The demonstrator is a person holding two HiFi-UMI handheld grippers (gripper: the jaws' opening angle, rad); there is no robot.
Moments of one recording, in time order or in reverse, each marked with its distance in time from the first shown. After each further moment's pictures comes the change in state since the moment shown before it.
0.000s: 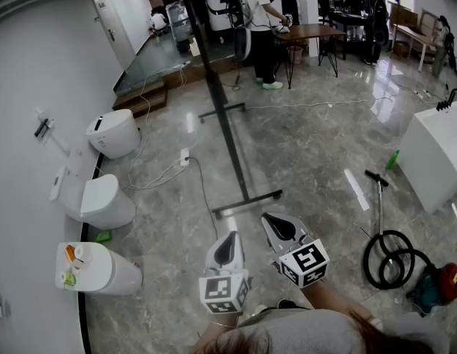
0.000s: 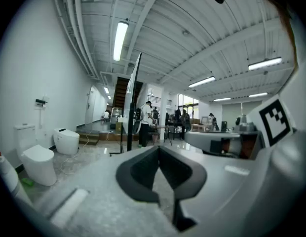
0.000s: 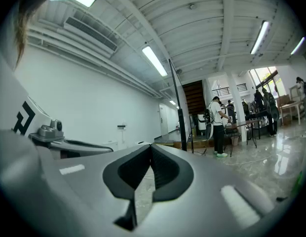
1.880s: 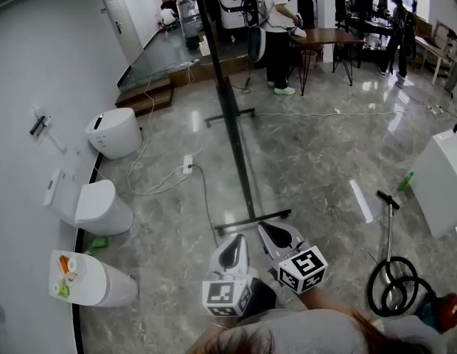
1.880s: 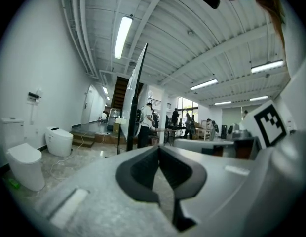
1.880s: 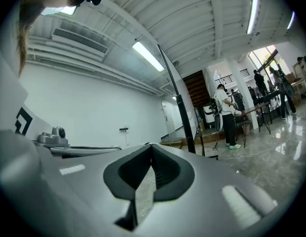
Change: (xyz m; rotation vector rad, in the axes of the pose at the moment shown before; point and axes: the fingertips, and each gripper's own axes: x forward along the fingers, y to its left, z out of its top) left arm 0.135 0.072 0.000 -0.022 -0.043 -0.025; right arm 0.144 -0.063 -0.027 0.110 0.003 0.091
